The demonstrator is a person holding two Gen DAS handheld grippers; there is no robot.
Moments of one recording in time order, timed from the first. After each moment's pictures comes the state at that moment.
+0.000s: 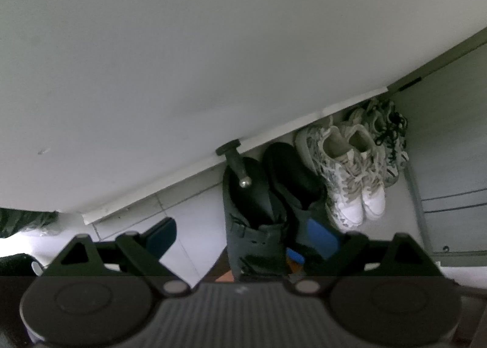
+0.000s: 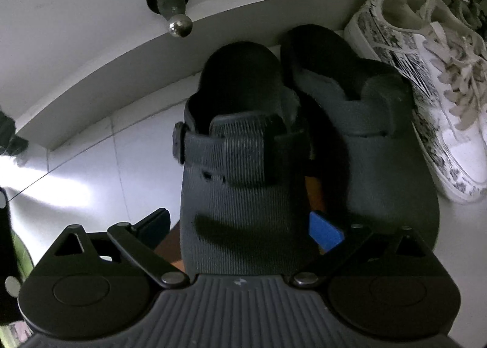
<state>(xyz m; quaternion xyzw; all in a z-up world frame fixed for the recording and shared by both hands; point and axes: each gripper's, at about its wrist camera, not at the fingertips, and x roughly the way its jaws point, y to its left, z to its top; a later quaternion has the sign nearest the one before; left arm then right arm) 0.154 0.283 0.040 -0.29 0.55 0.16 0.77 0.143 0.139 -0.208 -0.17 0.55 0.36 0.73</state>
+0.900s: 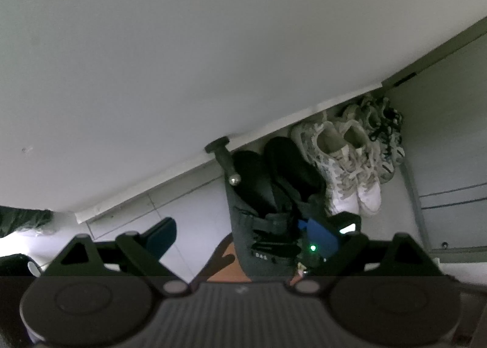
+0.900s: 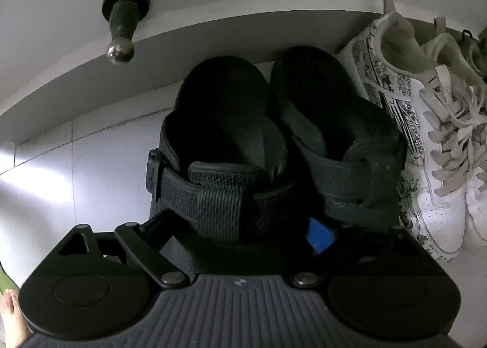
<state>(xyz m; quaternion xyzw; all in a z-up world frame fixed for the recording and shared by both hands) 0.152 0.271 0.044 -0.29 0.55 0.15 0.77 0.204 0.129 -0.207 -0.23 0.53 0.37 0.72</state>
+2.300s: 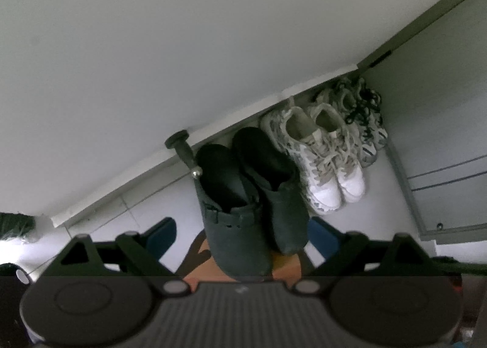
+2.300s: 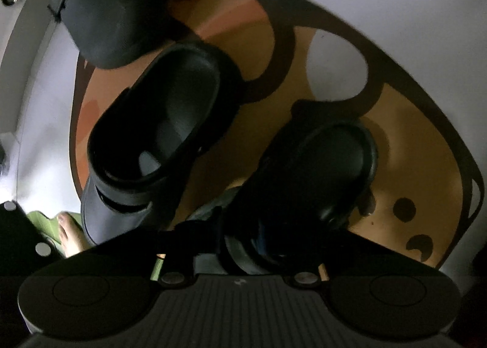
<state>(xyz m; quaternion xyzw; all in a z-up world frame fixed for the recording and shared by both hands) 0.158 0.212 0.050 -0.30 0.54 0.15 0.77 0.070 -0.117 -0.213 0.01 0.76 0.15 0.63</state>
